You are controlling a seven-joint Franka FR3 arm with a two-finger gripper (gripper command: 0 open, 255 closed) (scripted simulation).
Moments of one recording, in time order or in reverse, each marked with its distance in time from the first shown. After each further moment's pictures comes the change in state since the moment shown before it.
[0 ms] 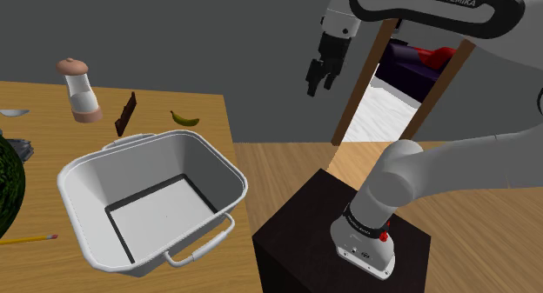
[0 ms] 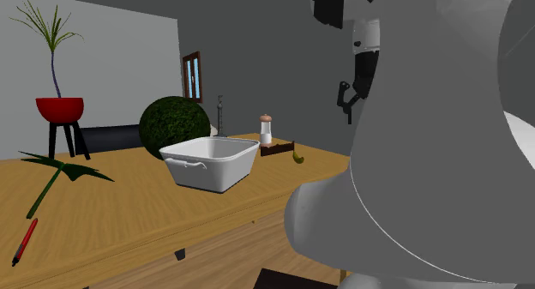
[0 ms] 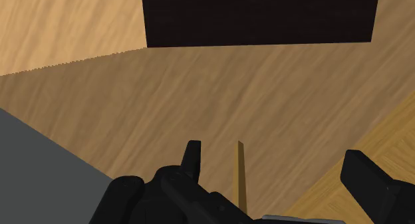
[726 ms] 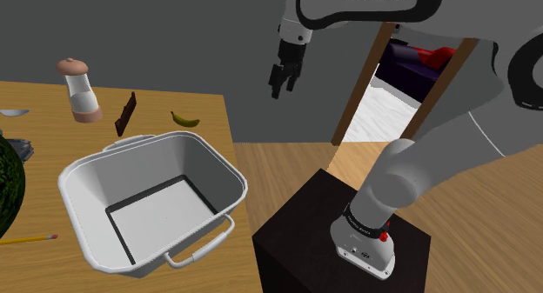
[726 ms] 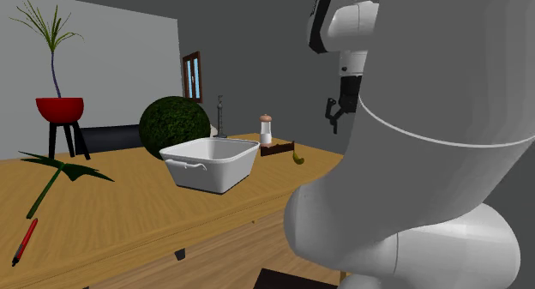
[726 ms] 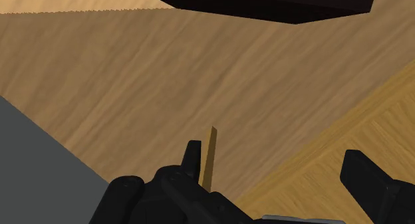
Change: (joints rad) arm 0.063 0.333 -0.001 0.113 0.034 0.203 -0.095
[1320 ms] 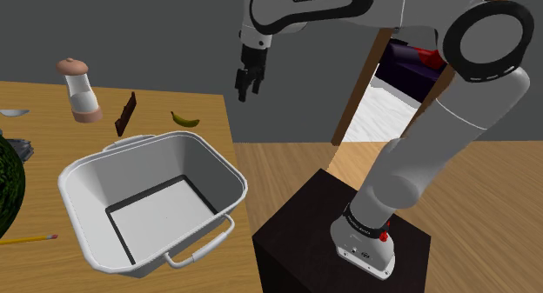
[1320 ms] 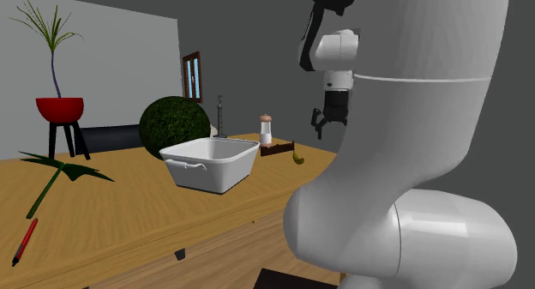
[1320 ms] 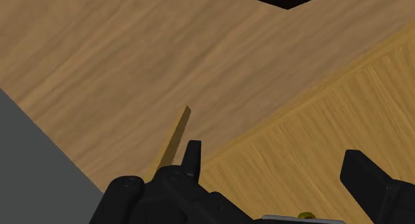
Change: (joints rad) arm 0.055 0.328 0.019 0.211 0.040 0.100 -0.098
